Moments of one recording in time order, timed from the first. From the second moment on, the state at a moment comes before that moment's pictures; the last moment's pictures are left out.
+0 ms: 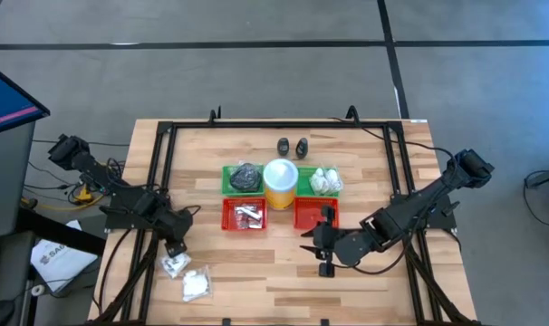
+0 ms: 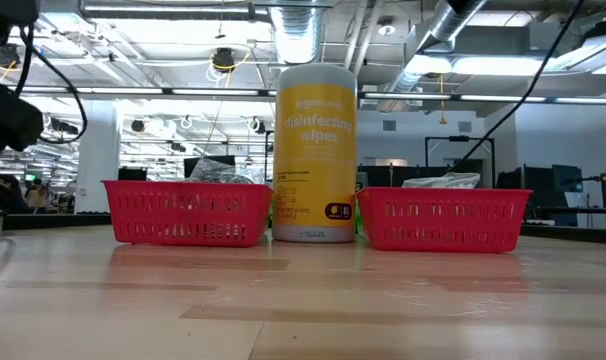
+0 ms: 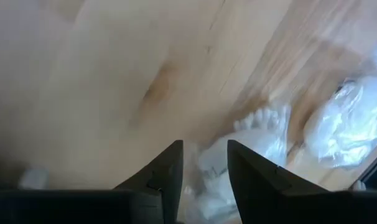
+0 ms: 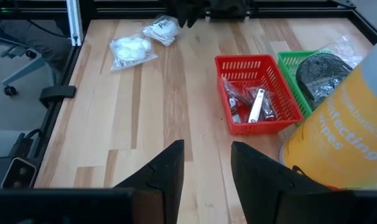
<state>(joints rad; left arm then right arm) -0.54 0.87 0.37 -0.78 0.21 -1.15 0.58 1.48 1.12 -0.34 0.54 0.38</state>
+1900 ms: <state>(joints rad) -0.85 0.85 0.39 -0.53 0.10 -1.42 0.58 1.48 1.12 -0.34 0.54 0.38</state>
